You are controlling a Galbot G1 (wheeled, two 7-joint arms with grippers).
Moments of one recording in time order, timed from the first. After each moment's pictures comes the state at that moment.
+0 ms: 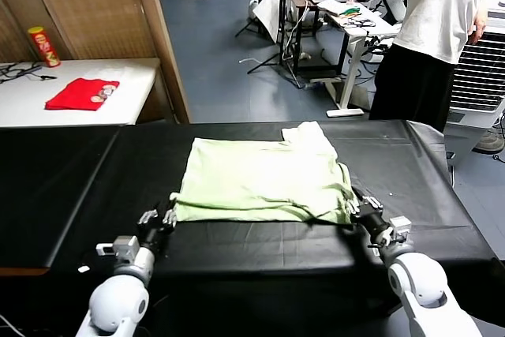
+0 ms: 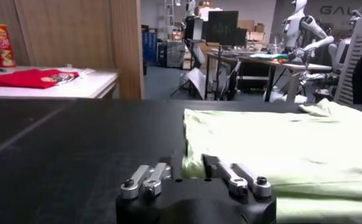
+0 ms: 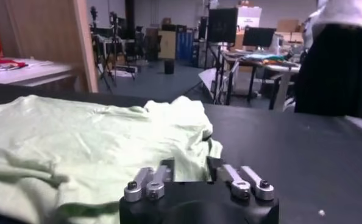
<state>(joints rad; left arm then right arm) 1.40 -1.23 -0.50 -1.95 -0.38 0.27 -0.13 -1.42 1.08 0.58 1.96 0.34 -0.31 -0.10</state>
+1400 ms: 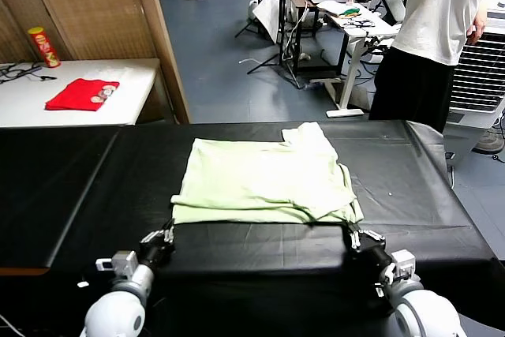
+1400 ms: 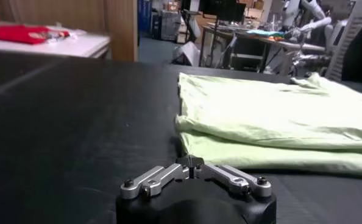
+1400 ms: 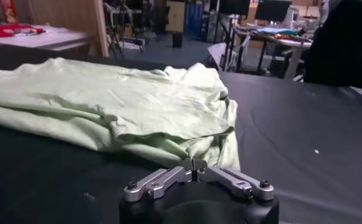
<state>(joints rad) 1.50 -1.22 -0.54 -1.99 -0.38 0.32 -0.12 -1.55 1.08 0.58 2.04 0.35 -0.41 -0.06</state>
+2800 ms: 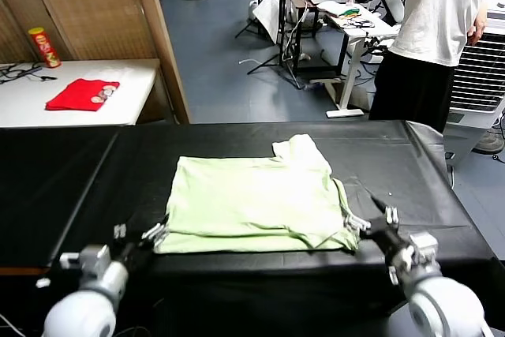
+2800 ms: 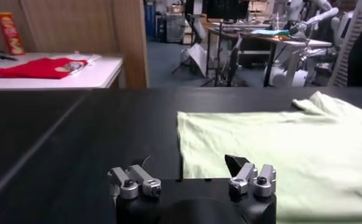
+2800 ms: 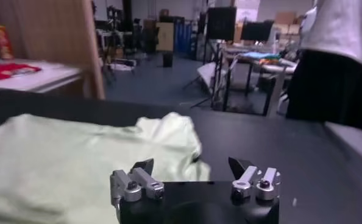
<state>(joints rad) 1.32 -1.06 -0.54 -2.06 -0.65 0.53 -0.23 -1.01 1.05 0.44 1.81 0.48 -0.52 0.03</state>
